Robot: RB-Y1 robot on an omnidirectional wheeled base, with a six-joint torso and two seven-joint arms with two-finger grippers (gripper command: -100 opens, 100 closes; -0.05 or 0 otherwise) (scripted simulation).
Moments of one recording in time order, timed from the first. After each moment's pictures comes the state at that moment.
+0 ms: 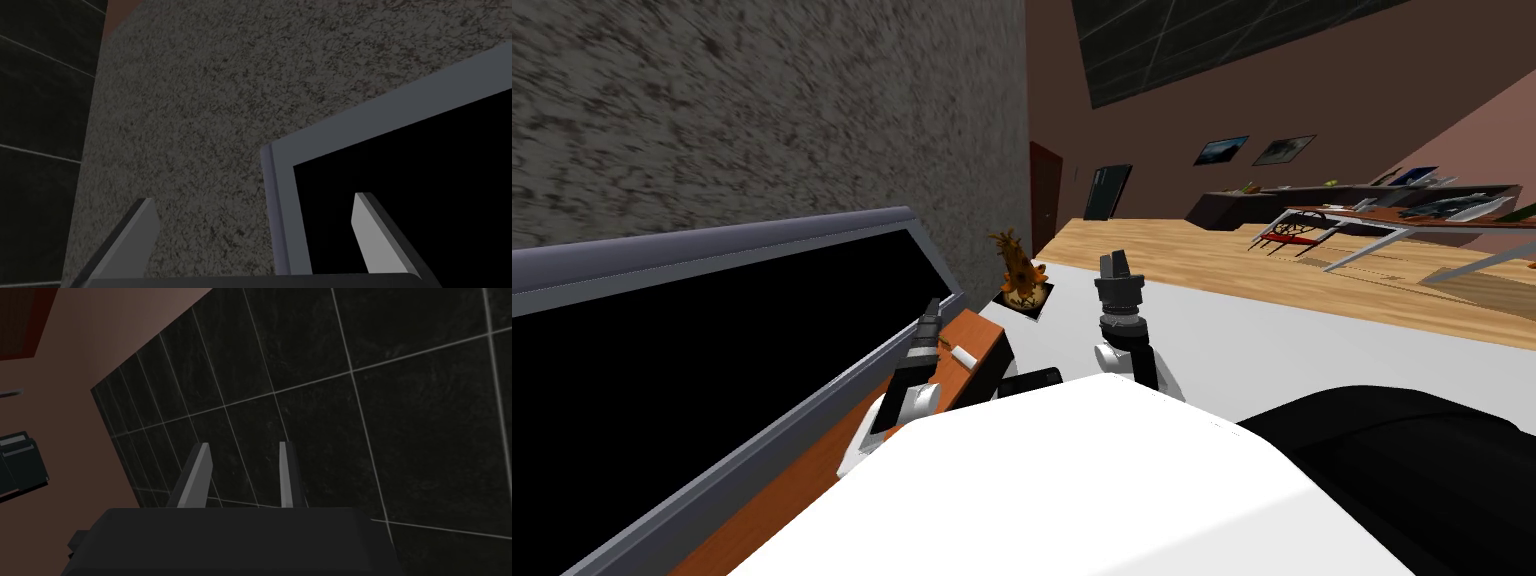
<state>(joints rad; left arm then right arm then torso) 0.47 0.31 -0.01 -2.14 0.08 -0.20 -0.33 0.52 -0.05 -0.02 -2.34 0.10 -0.63 -0.01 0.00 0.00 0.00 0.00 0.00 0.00</state>
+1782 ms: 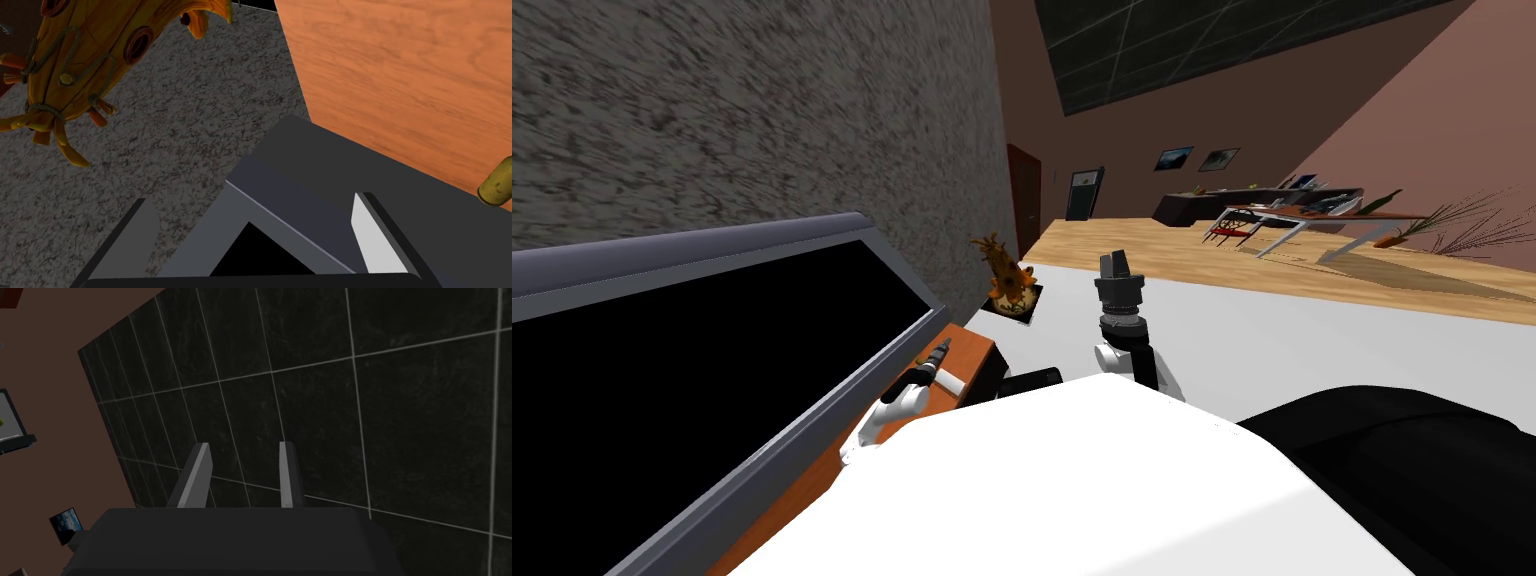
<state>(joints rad) 0.34 0.52 -0.02 -1.63 0.41 0.31 -0.62 0.52 -0.05 -0.02 -2.34 0.10 -0.63 -0.01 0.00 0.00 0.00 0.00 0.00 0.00</state>
